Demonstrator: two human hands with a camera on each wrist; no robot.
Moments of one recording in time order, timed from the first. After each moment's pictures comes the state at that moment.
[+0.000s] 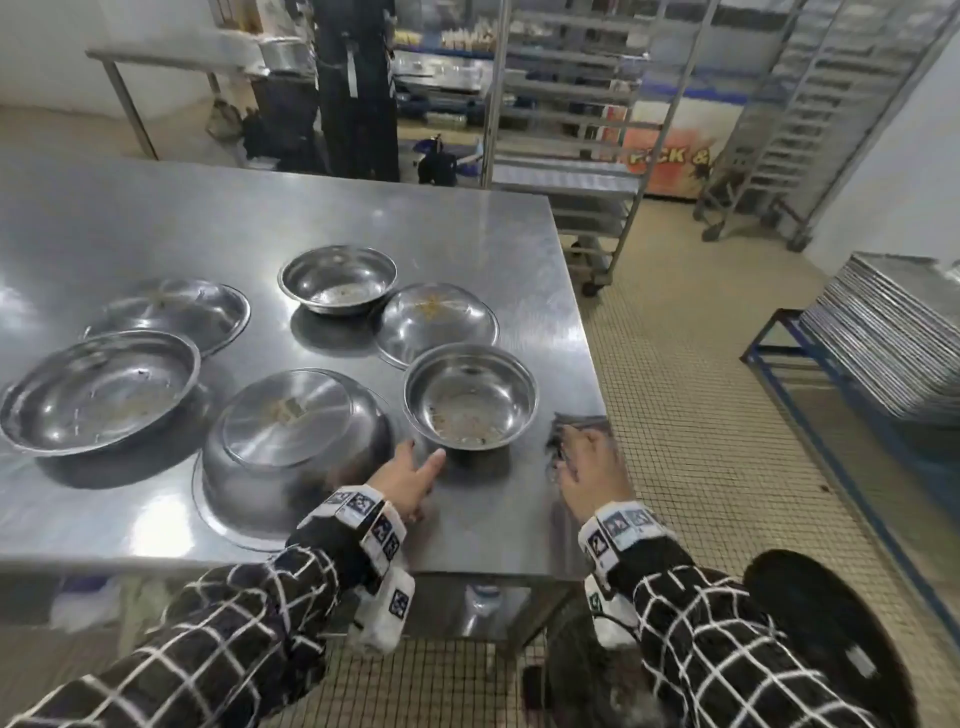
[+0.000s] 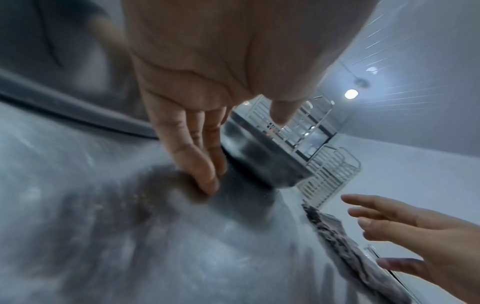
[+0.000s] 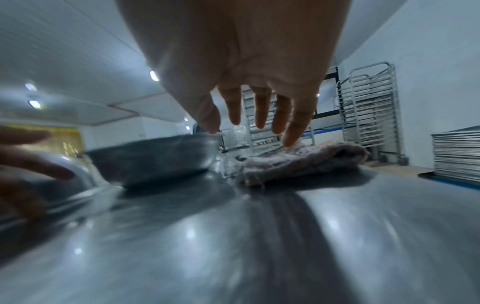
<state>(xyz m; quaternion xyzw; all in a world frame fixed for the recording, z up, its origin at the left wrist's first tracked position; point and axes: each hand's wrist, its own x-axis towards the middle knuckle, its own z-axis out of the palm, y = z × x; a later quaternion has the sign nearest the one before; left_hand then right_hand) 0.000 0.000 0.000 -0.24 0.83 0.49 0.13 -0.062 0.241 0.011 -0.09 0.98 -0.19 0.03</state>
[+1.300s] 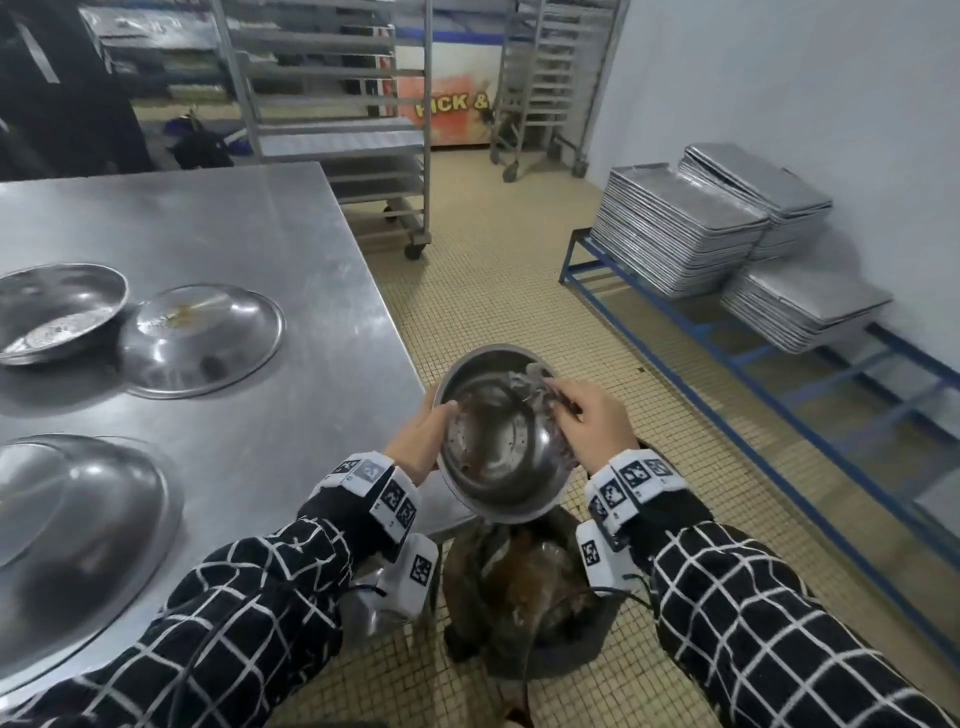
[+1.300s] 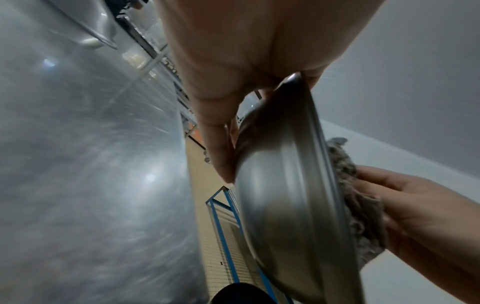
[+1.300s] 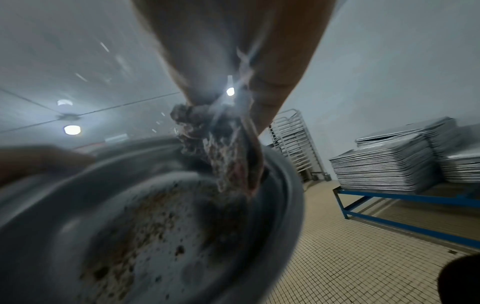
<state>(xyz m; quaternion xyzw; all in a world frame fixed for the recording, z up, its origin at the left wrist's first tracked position) -0.047 0.221 0.037 0.03 0.77 0.60 0.21 -0.012 0.430 0.059 0.03 0.93 -0.34 -0.12</state>
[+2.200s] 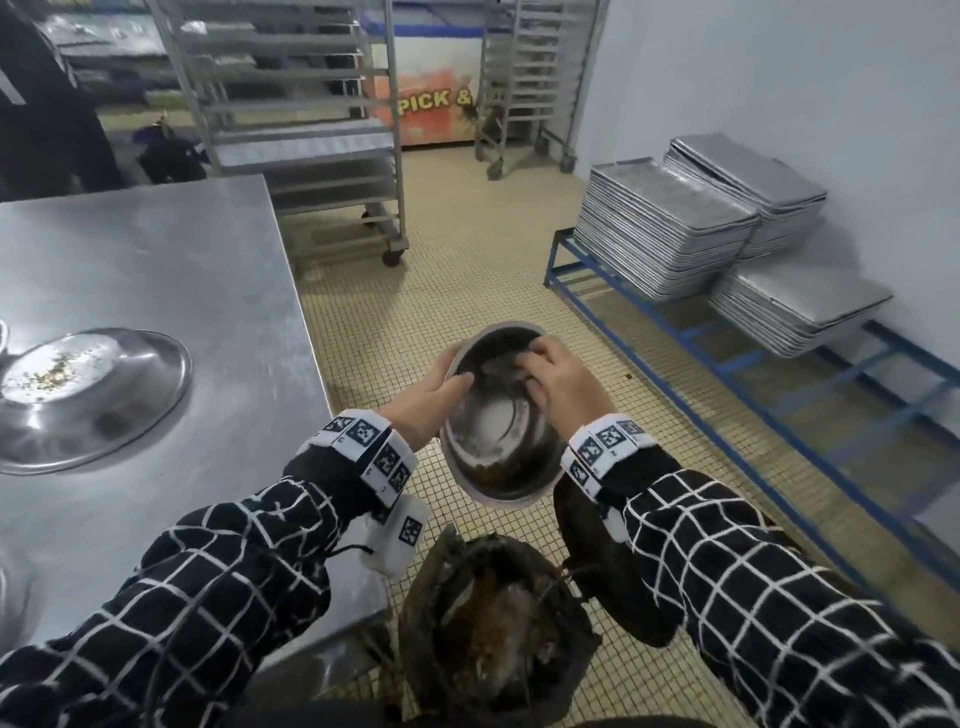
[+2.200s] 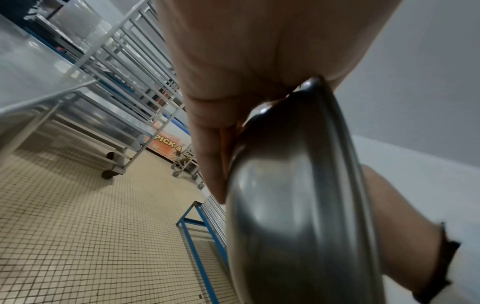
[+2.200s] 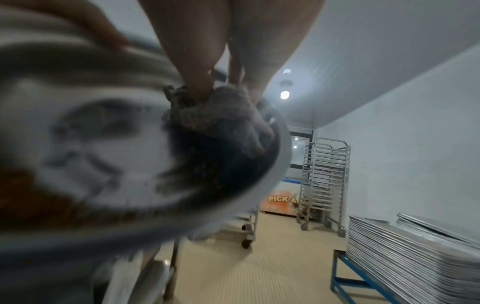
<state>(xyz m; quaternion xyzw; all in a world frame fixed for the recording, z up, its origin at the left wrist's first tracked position) -0.144 0.335 0.087 0.16 0.78 0.55 0.23 -0.121 0.533 0.080 -0.06 0.97 -0.23 -0.10</state>
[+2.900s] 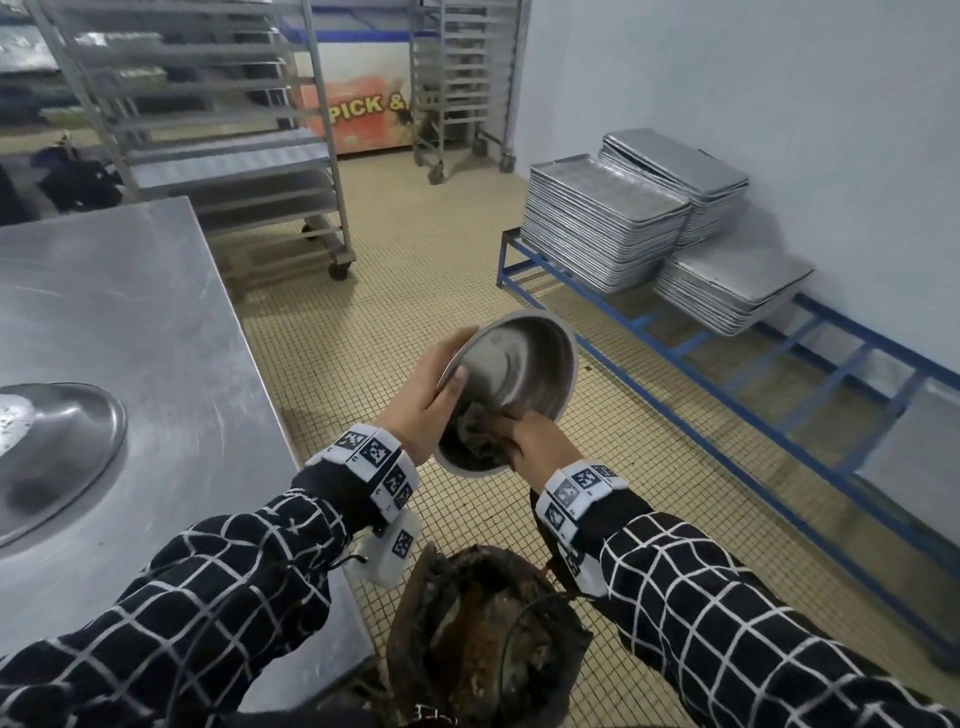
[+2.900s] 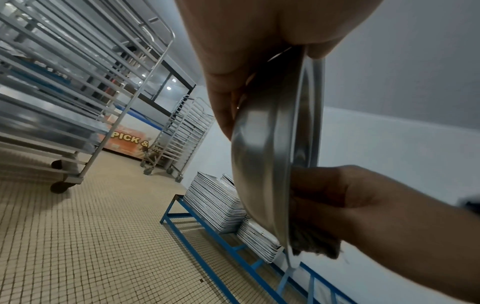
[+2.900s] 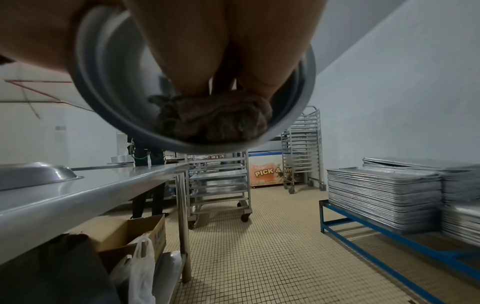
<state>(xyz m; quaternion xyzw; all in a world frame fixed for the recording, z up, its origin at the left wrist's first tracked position) -0.161 0.364 0.083 0.30 0.79 0.54 0.06 -0.103 0.532 0.041 -0.05 0.96 -0.27 -0.01</state>
